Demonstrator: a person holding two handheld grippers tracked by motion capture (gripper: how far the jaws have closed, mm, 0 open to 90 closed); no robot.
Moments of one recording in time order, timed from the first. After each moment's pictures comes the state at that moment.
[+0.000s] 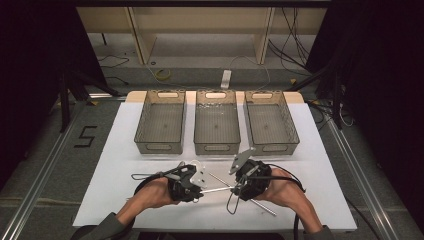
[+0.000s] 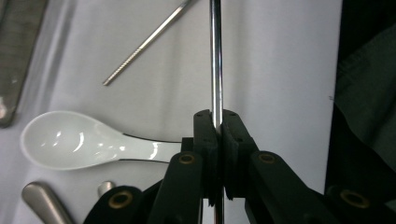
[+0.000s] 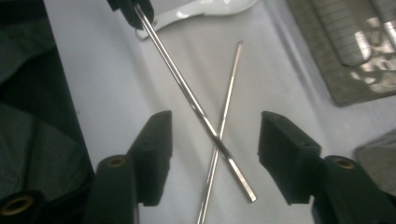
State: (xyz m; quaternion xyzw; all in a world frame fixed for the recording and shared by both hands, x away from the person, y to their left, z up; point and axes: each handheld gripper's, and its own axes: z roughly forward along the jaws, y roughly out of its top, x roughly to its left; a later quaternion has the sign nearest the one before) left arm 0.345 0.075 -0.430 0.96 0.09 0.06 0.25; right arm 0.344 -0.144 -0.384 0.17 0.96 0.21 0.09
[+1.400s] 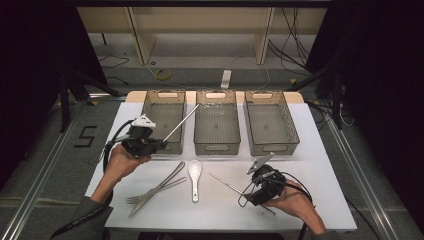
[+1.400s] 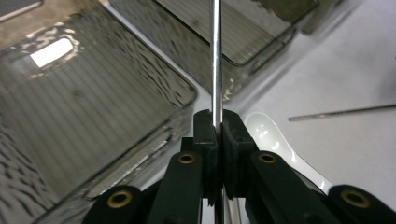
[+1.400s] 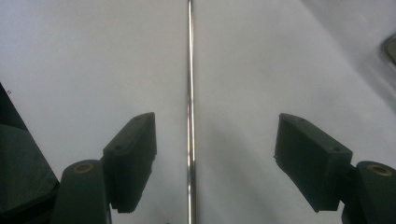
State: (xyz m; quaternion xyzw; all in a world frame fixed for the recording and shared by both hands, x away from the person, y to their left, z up) left arm 0.422 0.192 -0.379 0.84 0.39 0.12 0.37; right arm 0.350 -0.188 -0.435 0.30 0.93 0.20 0.07
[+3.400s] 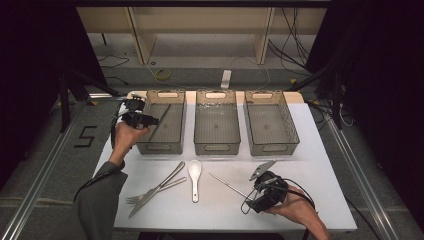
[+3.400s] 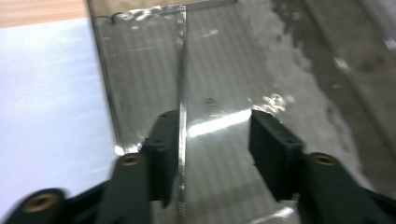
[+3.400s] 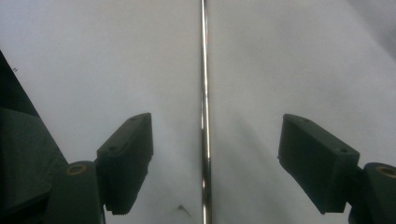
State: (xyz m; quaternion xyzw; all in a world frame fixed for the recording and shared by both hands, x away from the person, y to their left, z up) left arm 0.531 0.223 -0.407 0.74 0.58 0.14 0.31; right arm 0.337 -0.194 -0.443 0.30 0.93 0.20 0.06
